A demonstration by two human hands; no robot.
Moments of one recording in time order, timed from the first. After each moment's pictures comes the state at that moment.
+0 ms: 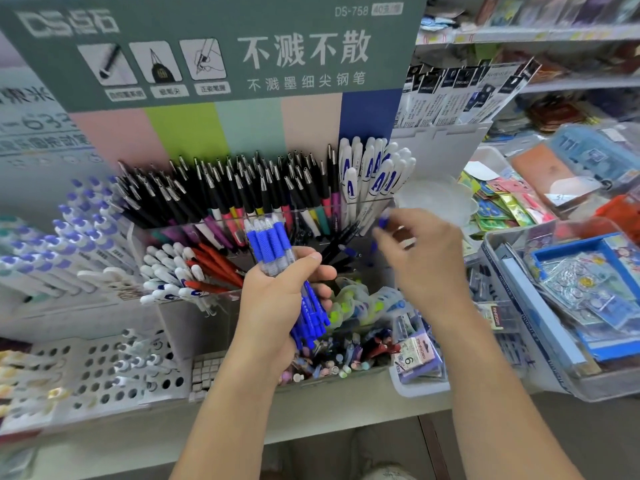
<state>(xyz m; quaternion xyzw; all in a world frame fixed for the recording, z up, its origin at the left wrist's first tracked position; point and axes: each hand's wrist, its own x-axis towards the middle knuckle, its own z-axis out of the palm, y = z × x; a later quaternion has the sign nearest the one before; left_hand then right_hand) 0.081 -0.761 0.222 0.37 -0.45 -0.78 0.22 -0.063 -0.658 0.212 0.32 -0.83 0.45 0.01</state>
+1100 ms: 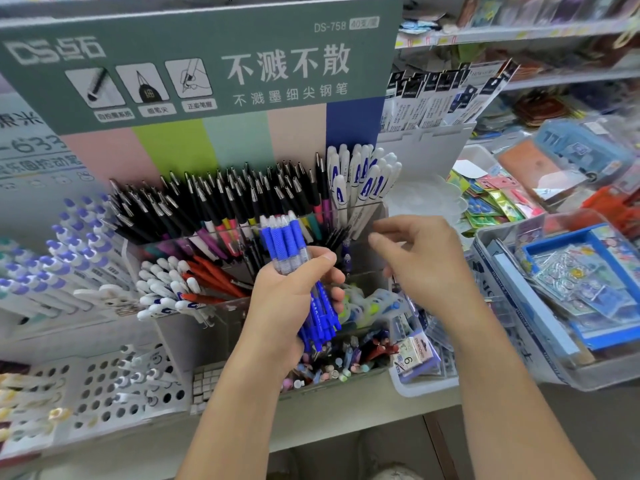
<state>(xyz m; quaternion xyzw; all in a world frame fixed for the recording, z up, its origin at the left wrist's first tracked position) 0.072 -0.755 0.236 0.33 -0.46 -0.81 0.16 -0.059 -0.648 0.237 0.23 -0.84 0.47 -0.15</state>
